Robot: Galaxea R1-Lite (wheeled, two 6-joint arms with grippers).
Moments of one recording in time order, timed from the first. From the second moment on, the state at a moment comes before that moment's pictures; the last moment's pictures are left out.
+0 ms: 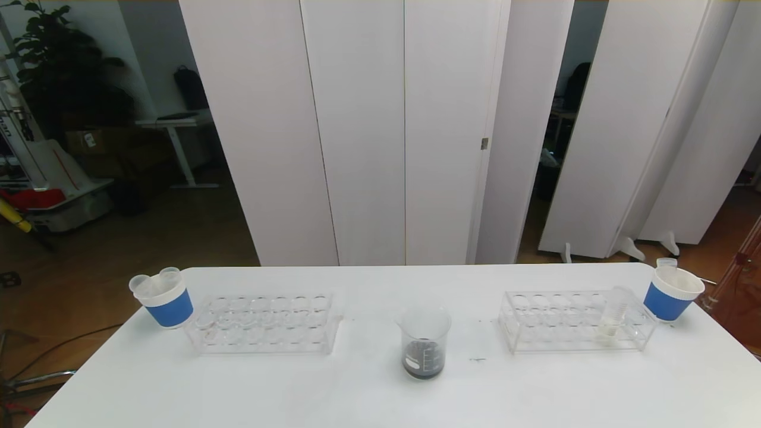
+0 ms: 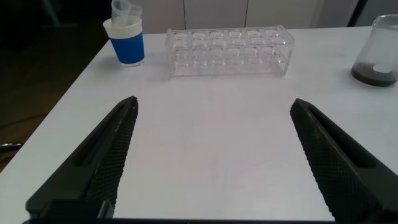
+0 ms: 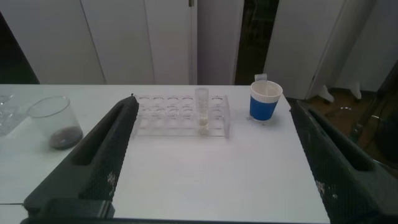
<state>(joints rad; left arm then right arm) 0.00 0.00 -0.02 0.06 0.00 0.01 0.01 0.34 -0.50 0.14 -0.02 0.03</state>
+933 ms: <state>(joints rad) 0.00 0.00 -0.02 0.06 0.00 0.01 -0.01 1.09 -0.55 -0.42 -0.06 0.08</state>
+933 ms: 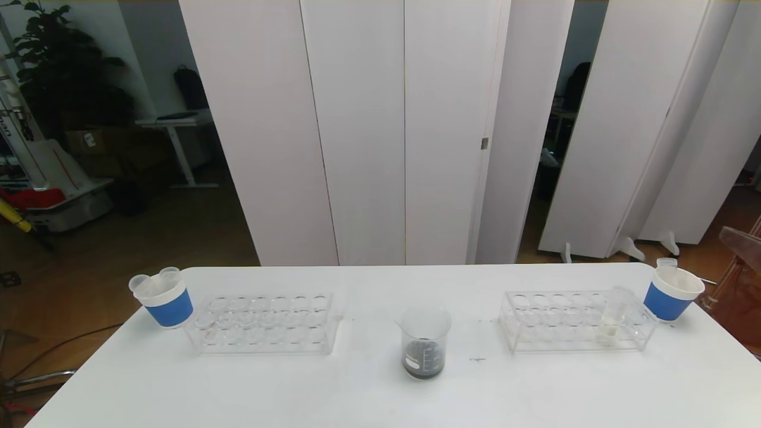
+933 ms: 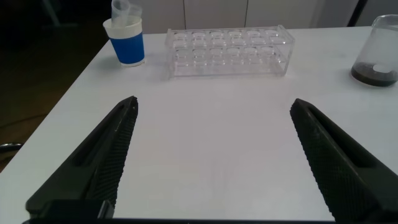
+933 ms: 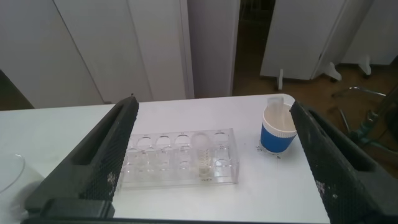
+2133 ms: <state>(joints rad) 0.00 0.00 -0.02 0.06 0.00 0.01 -0.02 1.60 -0.20 -1.06 -0.06 0.06</state>
